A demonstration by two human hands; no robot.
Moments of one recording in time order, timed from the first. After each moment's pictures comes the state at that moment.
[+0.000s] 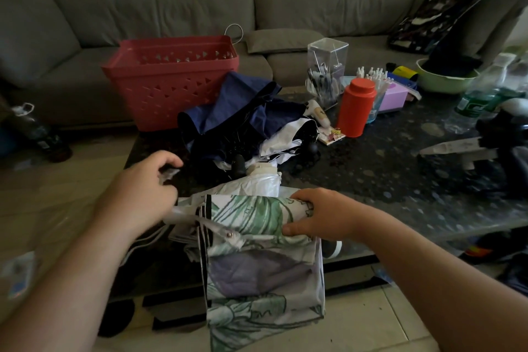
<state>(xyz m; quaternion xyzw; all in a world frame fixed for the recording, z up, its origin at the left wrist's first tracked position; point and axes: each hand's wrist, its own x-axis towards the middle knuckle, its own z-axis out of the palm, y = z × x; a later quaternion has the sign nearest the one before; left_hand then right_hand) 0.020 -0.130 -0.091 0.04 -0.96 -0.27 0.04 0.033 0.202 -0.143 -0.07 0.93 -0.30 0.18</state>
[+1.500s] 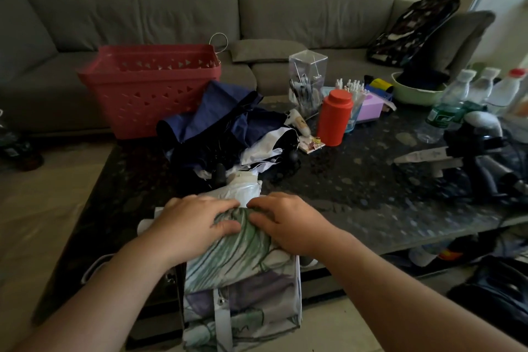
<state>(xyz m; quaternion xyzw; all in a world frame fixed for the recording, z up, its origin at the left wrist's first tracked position) 0.023 -0.048 -0.120 -0.21 -0.97 -0.06 -0.10 0.041 0.174 -0.147 -0.14 0.96 -0.24 0.06</state>
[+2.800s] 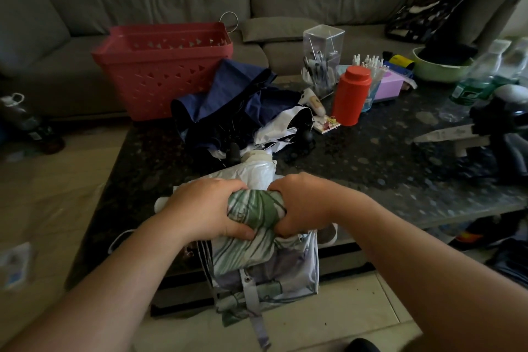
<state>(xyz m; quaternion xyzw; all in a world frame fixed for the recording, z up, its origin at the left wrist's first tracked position) 0.030 -0.058 -0.121 -0.21 -0.97 -0.08 -0.11 0.037 0.166 -0.120 -0.18 0.96 -0.14 0.16</state>
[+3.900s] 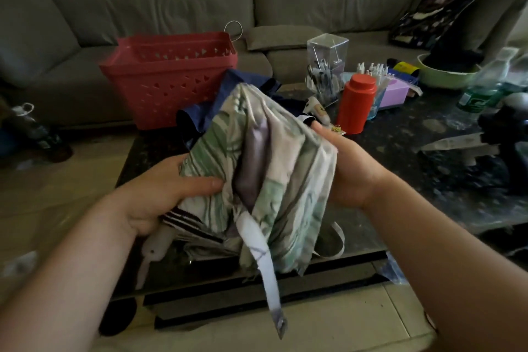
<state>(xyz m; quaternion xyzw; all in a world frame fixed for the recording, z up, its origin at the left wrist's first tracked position) 0.024 -0.100 -0.076 -0.08 -0.70 -0.67 -0.23 0.018 0.198 -0.085 -0.03 0.50 -0.83 0.24</state>
